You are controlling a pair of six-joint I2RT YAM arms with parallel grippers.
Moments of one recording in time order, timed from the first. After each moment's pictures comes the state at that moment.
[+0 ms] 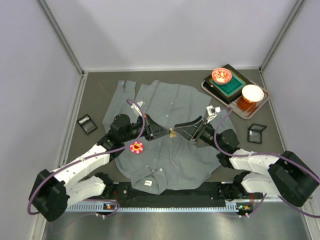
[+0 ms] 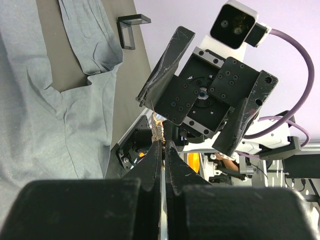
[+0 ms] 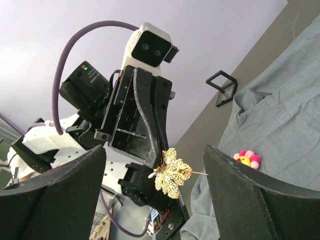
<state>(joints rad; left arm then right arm) -0.63 1.03 0.57 0.32 0.54 -1.18 0.70 1.19 0.28 1.21 -0.34 1.05</state>
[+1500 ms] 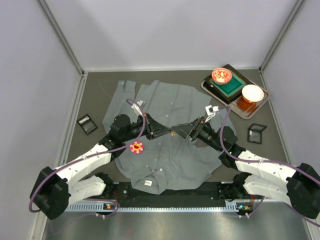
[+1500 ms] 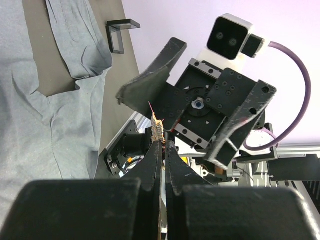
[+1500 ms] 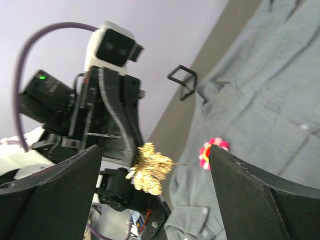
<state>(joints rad) -0.63 1.06 0.55 0.41 0.54 -1.26 0.78 1.00 0.37 0.71 -0.15 0.93</state>
